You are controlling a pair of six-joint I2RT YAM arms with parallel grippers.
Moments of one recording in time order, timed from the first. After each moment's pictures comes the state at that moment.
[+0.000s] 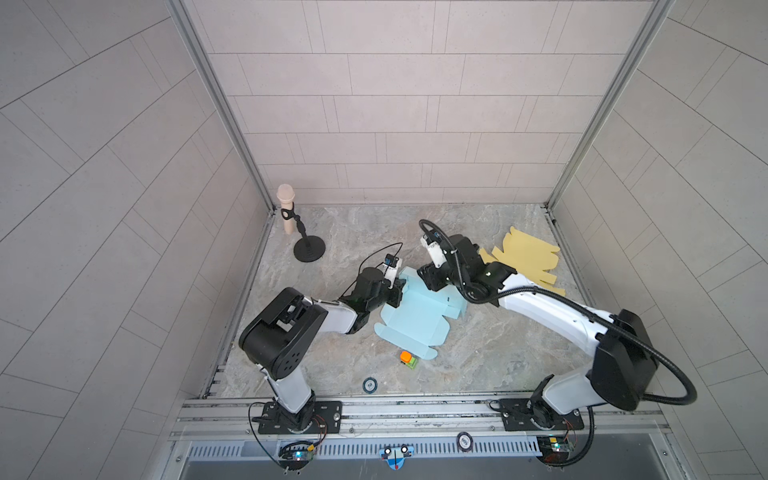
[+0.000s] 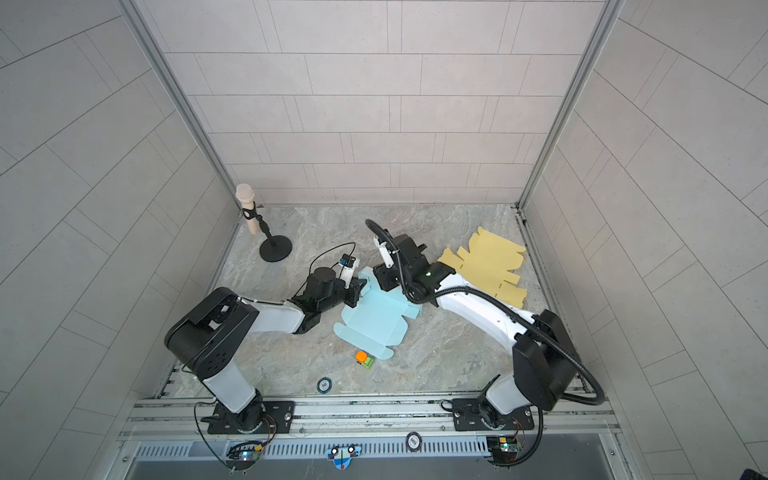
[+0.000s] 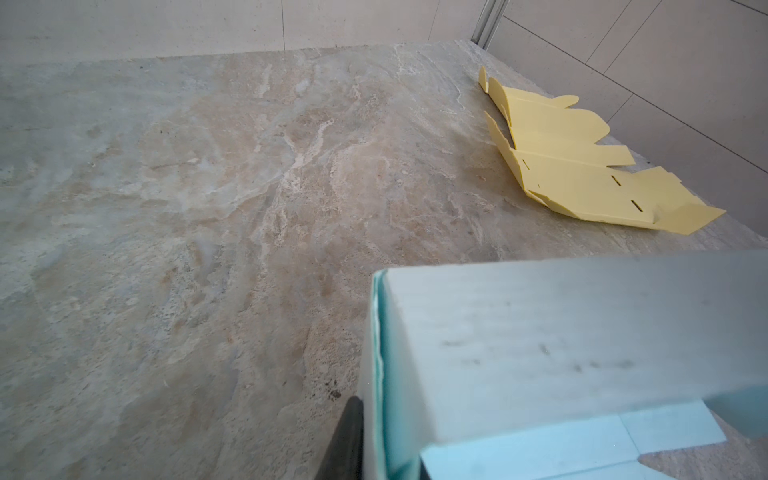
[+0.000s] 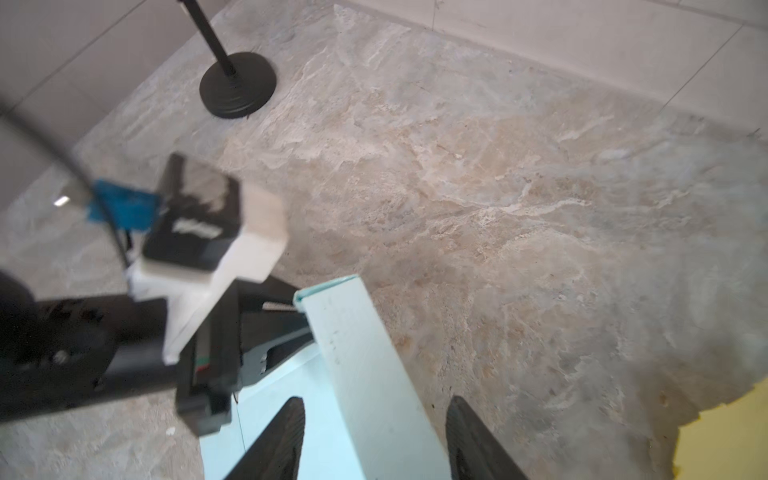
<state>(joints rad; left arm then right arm) -0.58 1.71 0.64 0.62 0.16 -0.14 0.60 1.54 1.17 -0.33 -0.07 0.22</state>
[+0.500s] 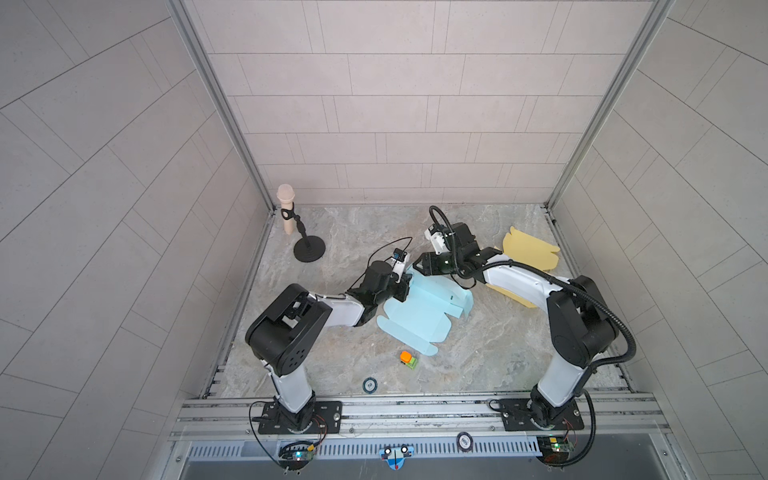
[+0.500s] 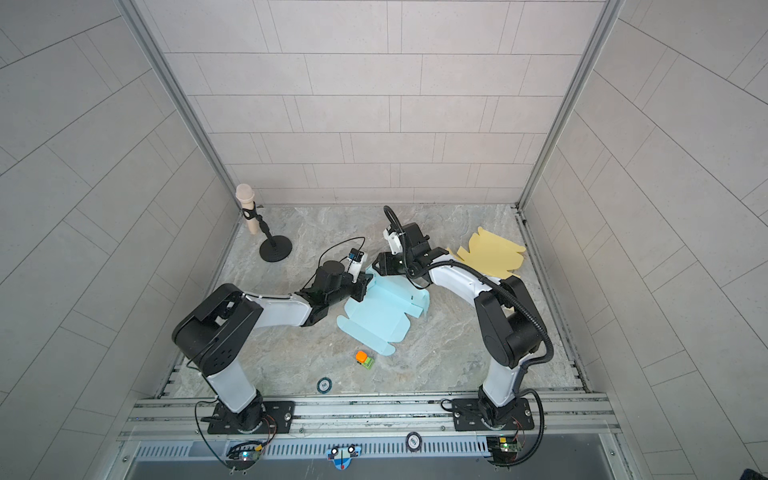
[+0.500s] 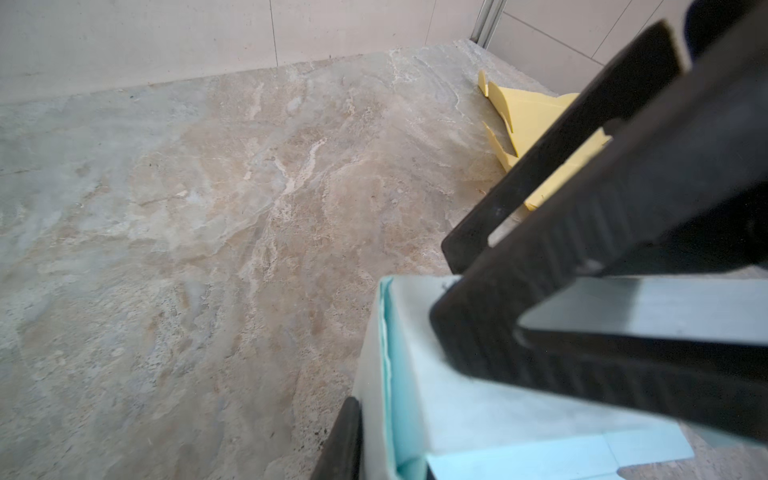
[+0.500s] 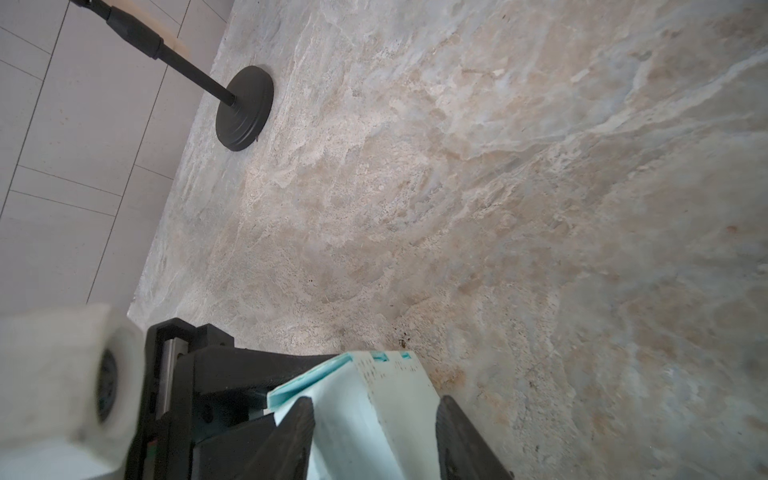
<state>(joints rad) -0.61 1.77 0.76 0.54 0.11 -0.11 0.46 1.77 1.21 -0.21 -0.39 0.43</state>
